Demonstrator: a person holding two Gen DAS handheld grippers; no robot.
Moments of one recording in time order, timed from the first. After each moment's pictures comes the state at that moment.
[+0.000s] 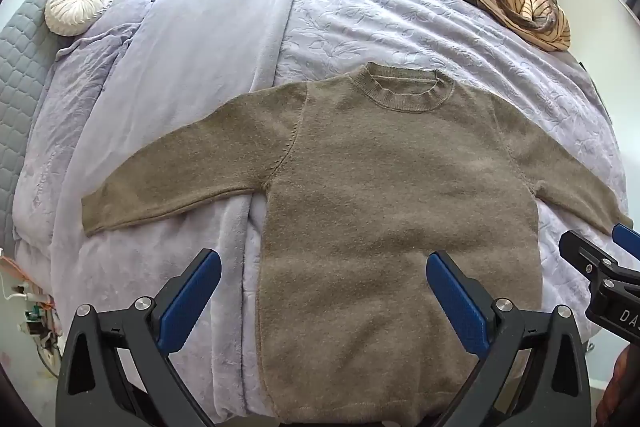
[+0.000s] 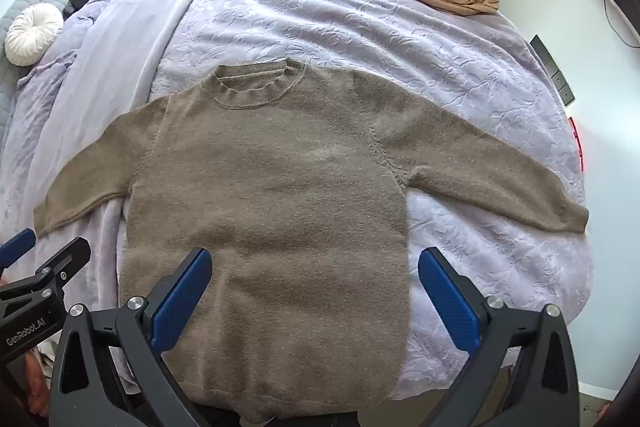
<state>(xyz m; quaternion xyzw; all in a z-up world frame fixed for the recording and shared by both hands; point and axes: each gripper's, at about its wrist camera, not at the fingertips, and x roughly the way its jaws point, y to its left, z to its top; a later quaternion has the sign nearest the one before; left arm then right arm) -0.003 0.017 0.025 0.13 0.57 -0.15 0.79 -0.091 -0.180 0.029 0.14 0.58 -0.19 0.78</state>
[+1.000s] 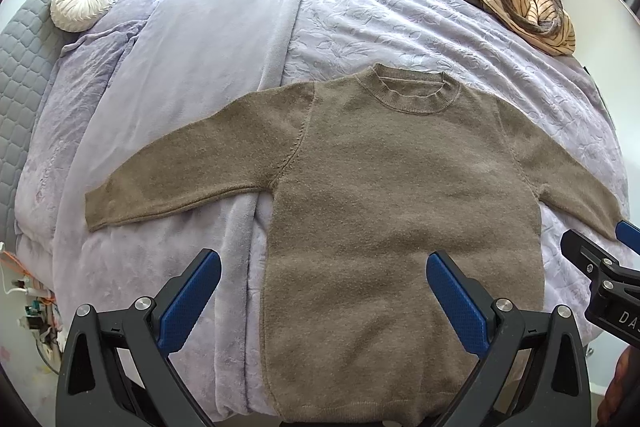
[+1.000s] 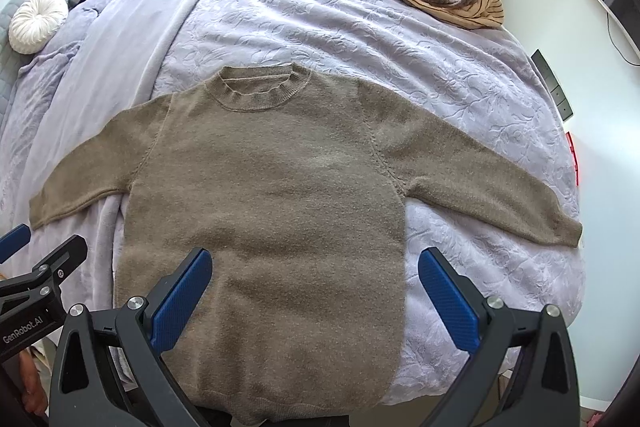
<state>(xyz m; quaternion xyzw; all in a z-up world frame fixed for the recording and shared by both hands) 0.000 0.024 0.027 0.13 0.57 -0.14 0.80 -0.084 -0.172 0.033 0.13 0.58 -0.19 0.78</state>
